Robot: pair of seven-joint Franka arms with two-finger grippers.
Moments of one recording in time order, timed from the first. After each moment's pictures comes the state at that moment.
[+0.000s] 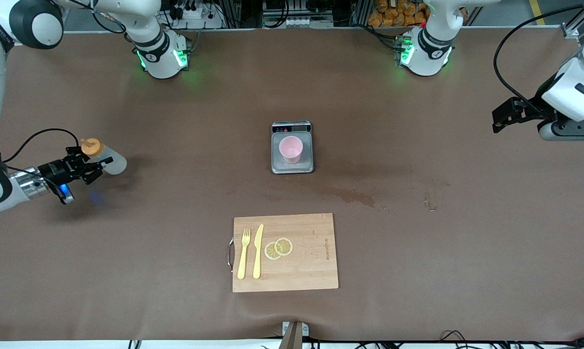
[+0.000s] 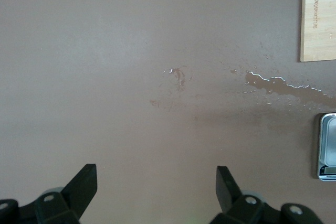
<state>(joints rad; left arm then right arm) 0.00 -0.02 -0.12 -1.62 0.03 1.59 -0.07 -0.43 0.82 -0.02 -1.43 0.49 1.16 0.42</state>
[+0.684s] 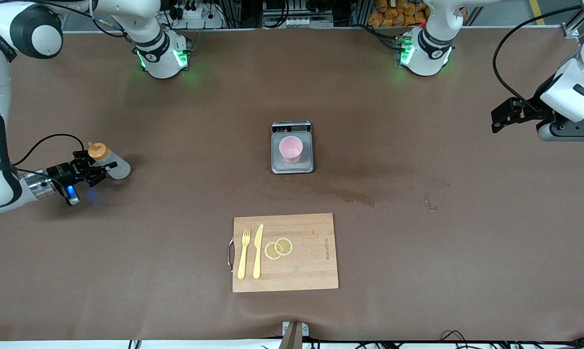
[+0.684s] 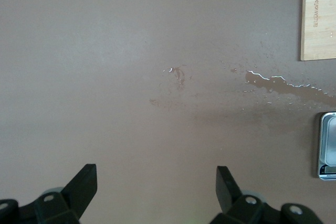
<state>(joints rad) 0.00 -0.02 -0.12 -1.62 0.03 1.59 -0.07 -0.47 0.89 -0.02 -1.43 0.49 1.21 0.31</state>
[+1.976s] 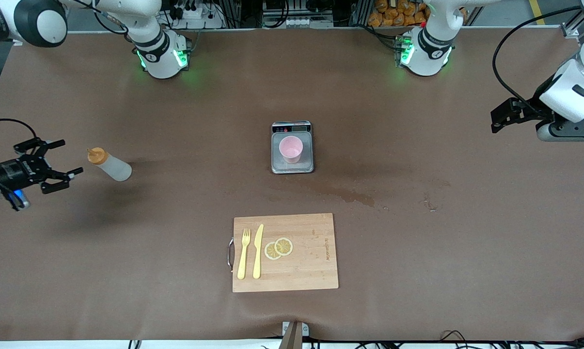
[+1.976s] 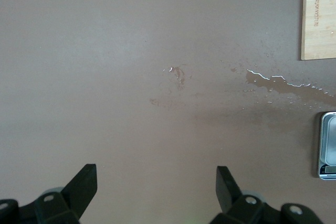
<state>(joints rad) 0.00 -0.02 -0.12 -1.63 0.03 1.59 -0.07 -0.37 0.76 0.00 -1.01 0.50 0.89 0.82</state>
